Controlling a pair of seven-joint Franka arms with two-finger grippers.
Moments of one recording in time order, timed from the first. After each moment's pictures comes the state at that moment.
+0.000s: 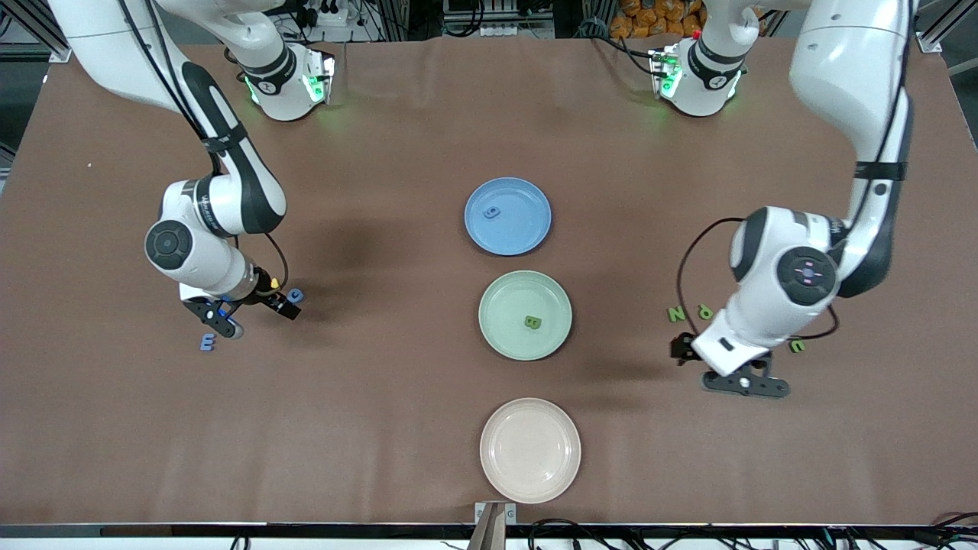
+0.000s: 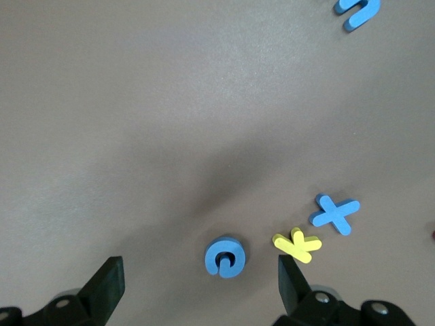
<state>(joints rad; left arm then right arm) -0.14 0.57 -0.07 -1.57 0.13 2.28 -0.10 0.09 0.40 0.03 -2.10 0.02 2.46 0.72</state>
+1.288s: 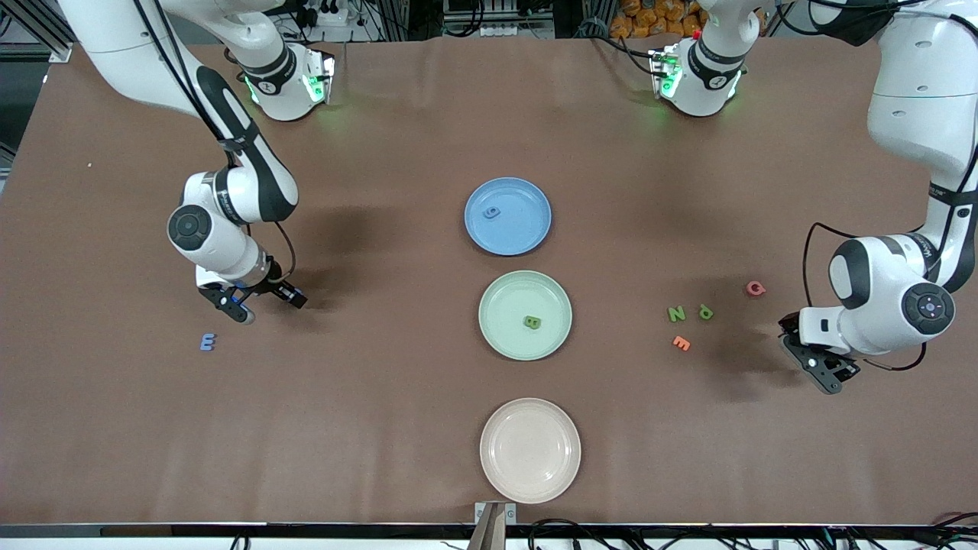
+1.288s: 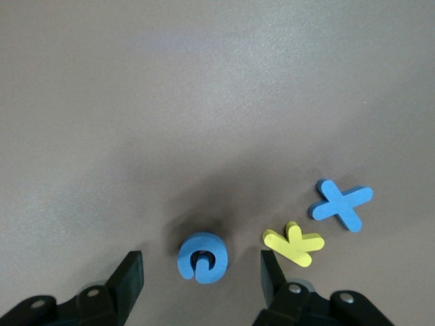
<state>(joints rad) 0.17 0.69 -0.05 -1.66 0.12 2.37 1.03 0.10 0.40 0.04 -2.24 0.02 2.65 0.72</state>
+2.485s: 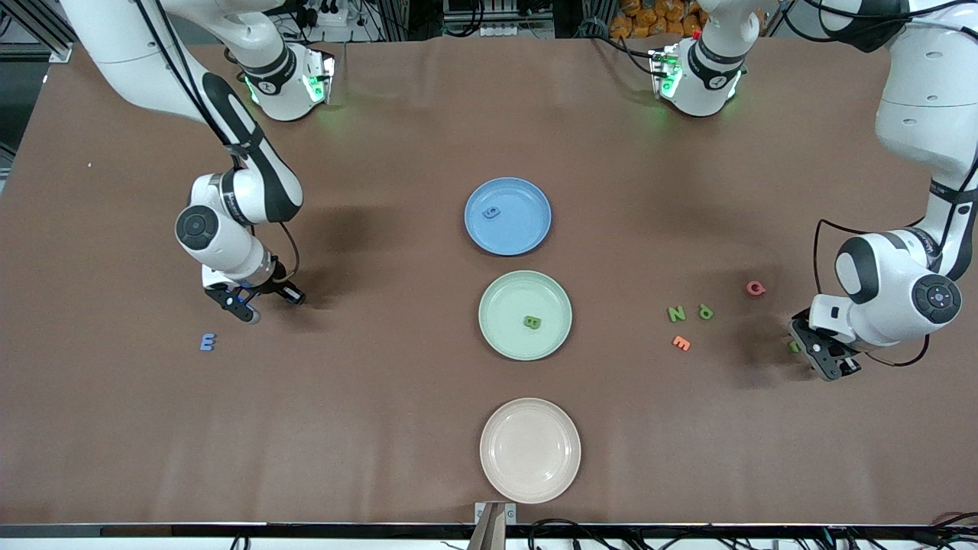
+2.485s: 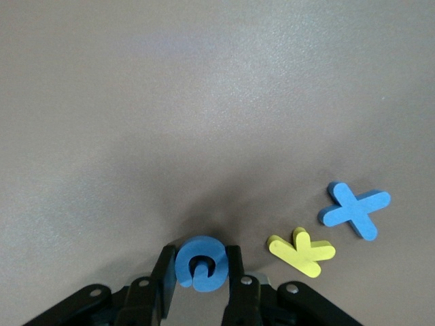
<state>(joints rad) 0.23 0.71 -0.05 -1.72 0.09 2.47 1.27 0.10 0.43 0.04 -2.25 0.02 2.70 0.70</state>
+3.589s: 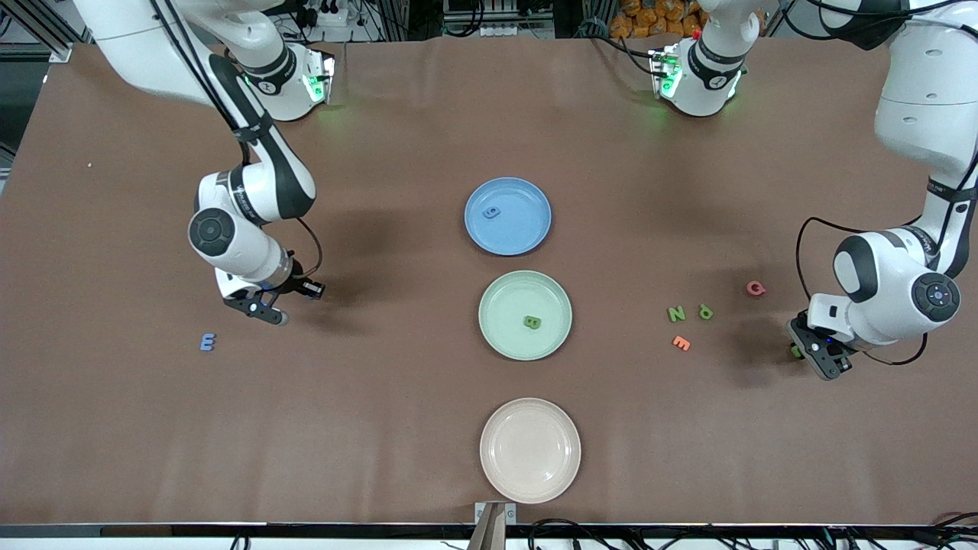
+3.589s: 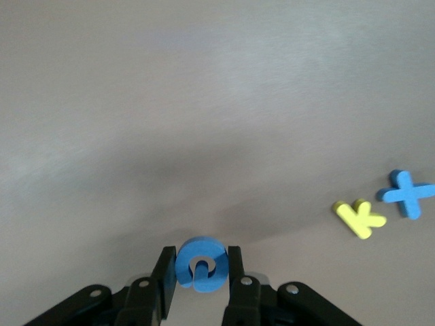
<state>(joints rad) 0.22 0.70 -0.06 -1.73 0.07 2.48 1.27 0.14 0.38 0.09 -2.14 0.01 2.48 0.58</state>
